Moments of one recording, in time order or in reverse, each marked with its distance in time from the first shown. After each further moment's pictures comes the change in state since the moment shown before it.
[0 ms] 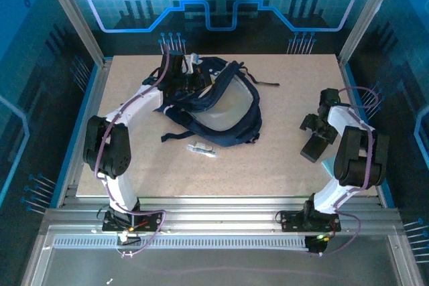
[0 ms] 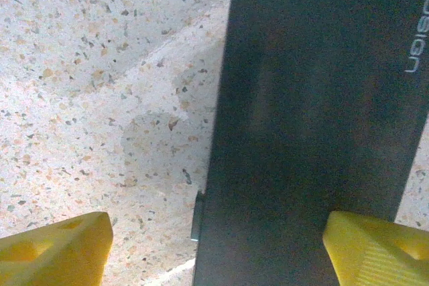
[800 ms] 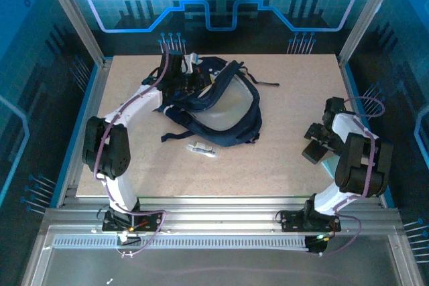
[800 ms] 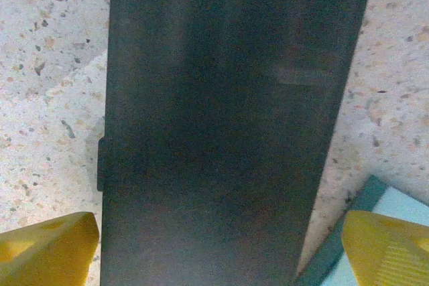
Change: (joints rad) left arm 0.000 -0.009 0.000 -0.009 0.000 0.001; right arm -0.068 -0.072 -0.103 -0.030 0.032 -0.001
